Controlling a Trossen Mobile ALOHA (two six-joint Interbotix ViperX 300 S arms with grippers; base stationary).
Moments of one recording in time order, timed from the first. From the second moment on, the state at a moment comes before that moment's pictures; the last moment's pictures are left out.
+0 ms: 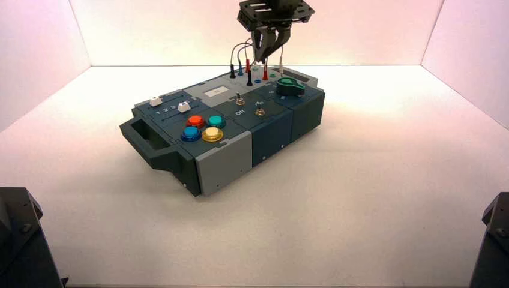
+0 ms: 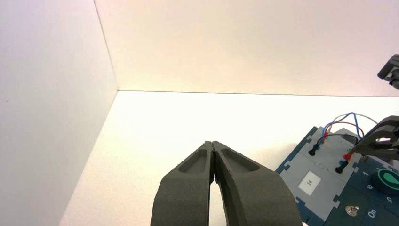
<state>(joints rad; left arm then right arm) 0.03 -1.05 1.16 -0.14 0.25 0.12 0.55 0.31 0.21 0.13 0.60 -0.22</state>
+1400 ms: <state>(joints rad) 0.03 -1.05 1.16 -0.14 0.25 0.12 0.56 0.31 0.28 0.21 0.44 -0.22</state>
